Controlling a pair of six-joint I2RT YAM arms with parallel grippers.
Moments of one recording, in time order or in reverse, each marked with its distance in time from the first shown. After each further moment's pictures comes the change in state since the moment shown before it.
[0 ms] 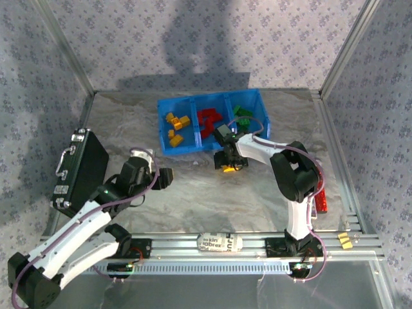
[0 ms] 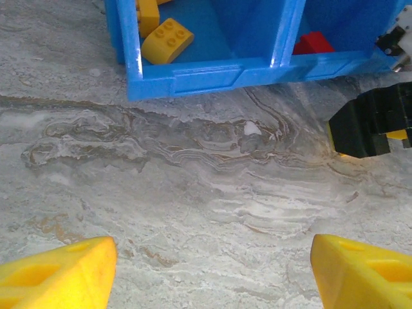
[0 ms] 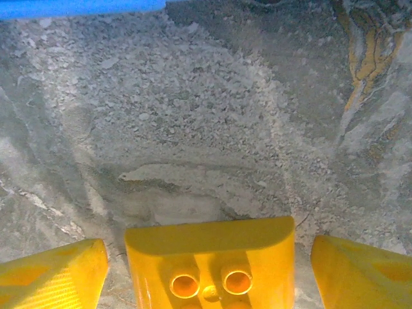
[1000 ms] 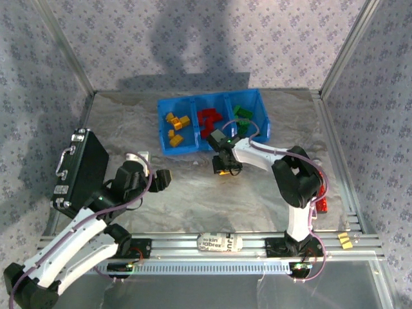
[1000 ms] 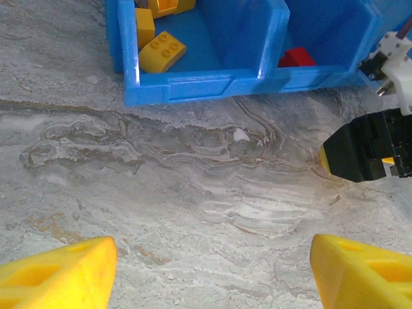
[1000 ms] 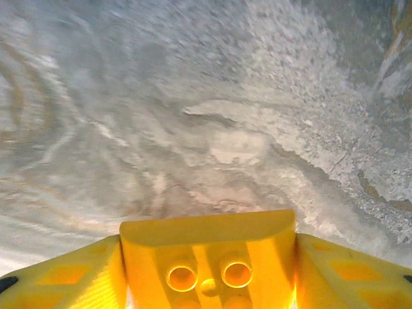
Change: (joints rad) left arm -0.006 -0.093 -0.024 -0.011 0.003 -0.018; right arm 0.091 -0.064 0.002 -0.051 0.029 0.038
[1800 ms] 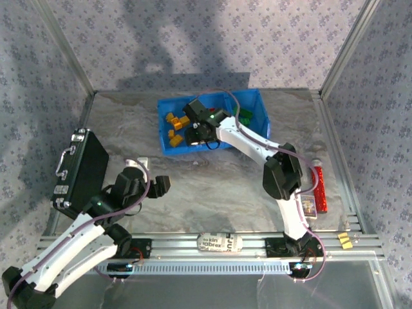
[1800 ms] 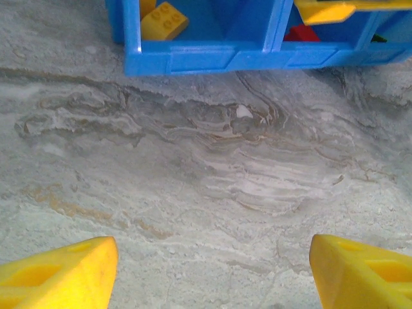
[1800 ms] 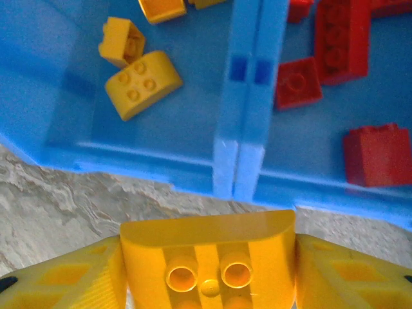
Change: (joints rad) left arm -0.050 -0.063 -0.060 -0.041 -0.011 -0.048; right arm 0.056 0.229 0.661 -0.167 -0.045 -0.087
